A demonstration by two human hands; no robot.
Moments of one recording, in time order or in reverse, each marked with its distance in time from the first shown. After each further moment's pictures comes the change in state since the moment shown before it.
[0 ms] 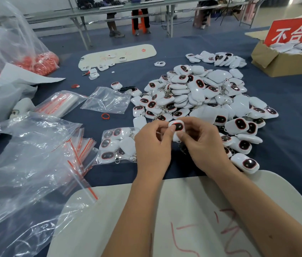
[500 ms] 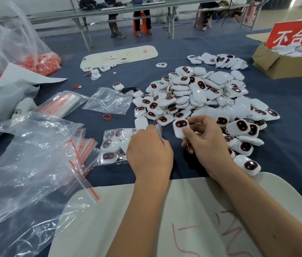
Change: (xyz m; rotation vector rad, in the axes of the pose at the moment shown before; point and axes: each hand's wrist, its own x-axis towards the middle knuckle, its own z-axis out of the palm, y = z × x) left_hand -0.003 0.017 -0.008 0.771 0.031 -0.095; right_hand 0.002 0.004 -0.001 0.166 0.080 0.184
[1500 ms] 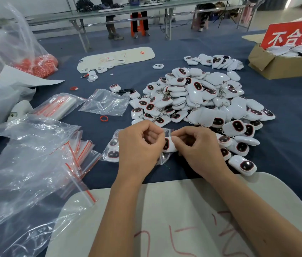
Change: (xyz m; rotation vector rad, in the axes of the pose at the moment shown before) left_hand 0.010 -0.024 -0.011 -0.757 -0.046 0.234; right_hand -0.012 -0.009 0.004 -0.369 -0.052 -0.177
